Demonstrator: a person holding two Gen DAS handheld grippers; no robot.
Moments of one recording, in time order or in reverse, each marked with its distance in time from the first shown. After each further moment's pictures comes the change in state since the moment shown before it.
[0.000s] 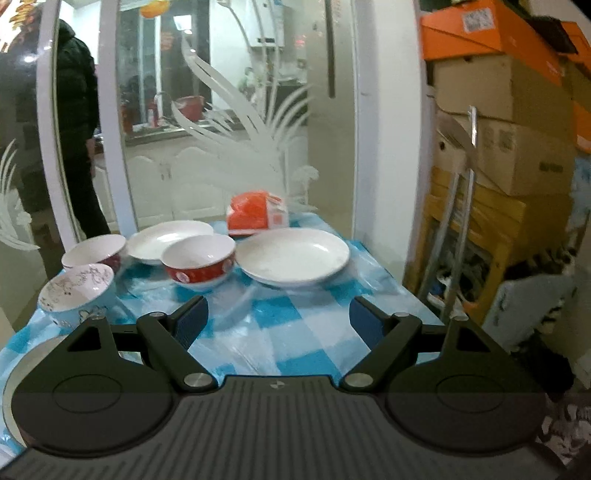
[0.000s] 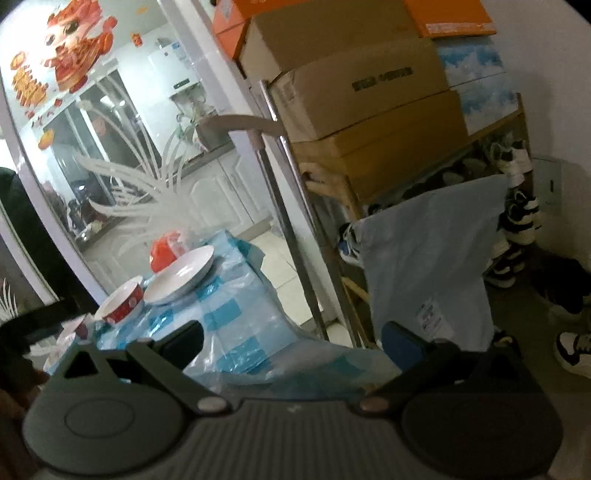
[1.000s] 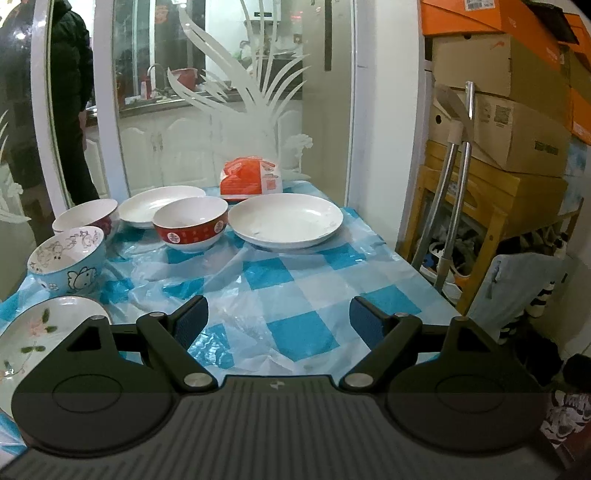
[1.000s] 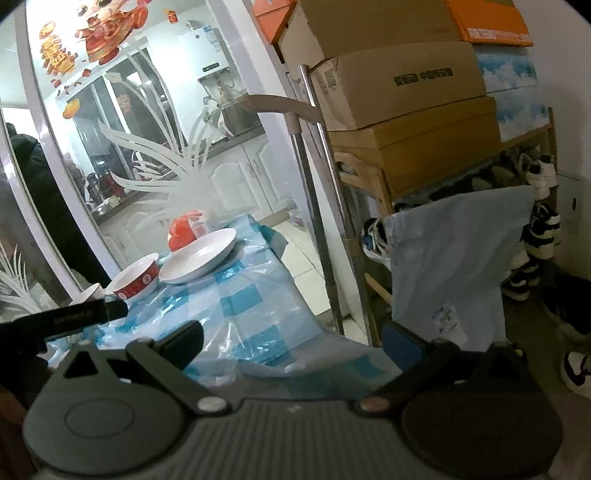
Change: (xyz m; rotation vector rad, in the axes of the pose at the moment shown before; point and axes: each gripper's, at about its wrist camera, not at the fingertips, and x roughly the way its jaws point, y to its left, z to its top) left arm -0.002 -0.009 0.000 -0.023 0.087 -0.016; right arm 0.009 0.018 -0.008 -0.108 0.034 0.049
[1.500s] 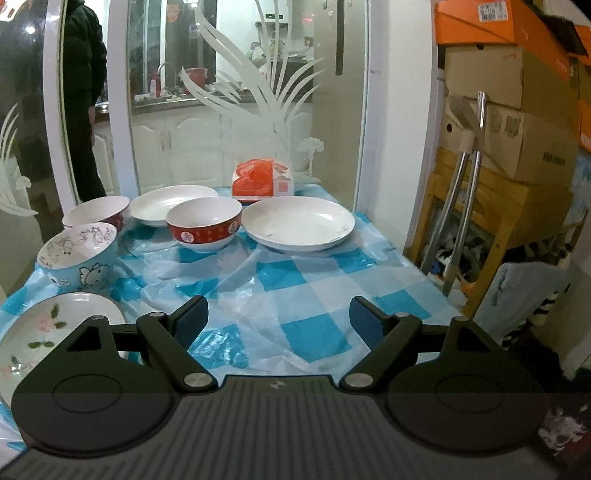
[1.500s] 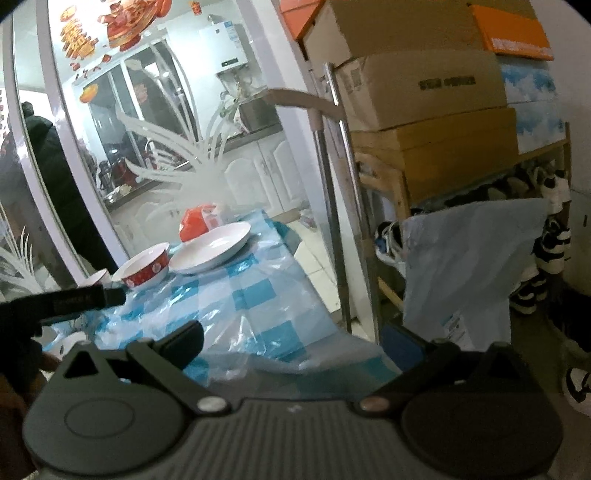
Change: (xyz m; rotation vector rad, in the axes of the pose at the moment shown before) left arm 0.001 0.000 0.003 -0.049 -0.015 0.021; right arm 0.010 0.011 -0.008 -0.059 0.012 0.025
